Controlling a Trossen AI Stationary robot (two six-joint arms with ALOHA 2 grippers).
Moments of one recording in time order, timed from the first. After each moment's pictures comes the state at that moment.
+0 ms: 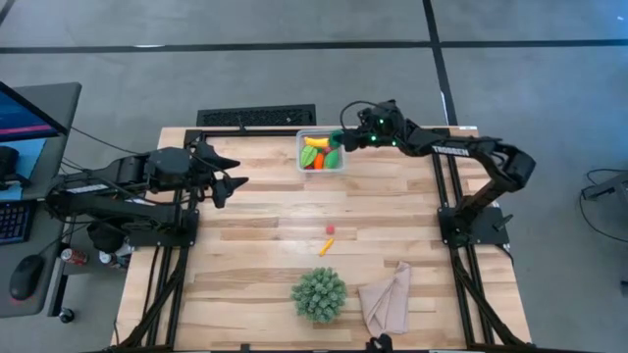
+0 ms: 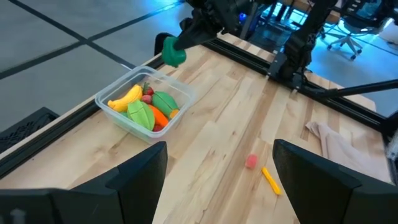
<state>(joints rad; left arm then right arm) 0.07 0.73 0.97 -0.66 -0.27 -0.41 -0.64 1.56 0.91 0.19 -0.34 0.59</state>
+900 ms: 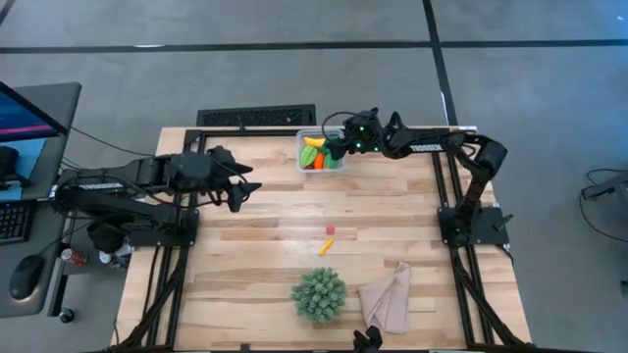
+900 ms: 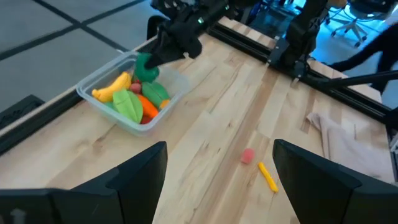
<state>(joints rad) 0.04 0.86 0.97 -0.60 -0.27 -0.44 -0.61 1.79 0.98 0.22 -0.20 0.49</state>
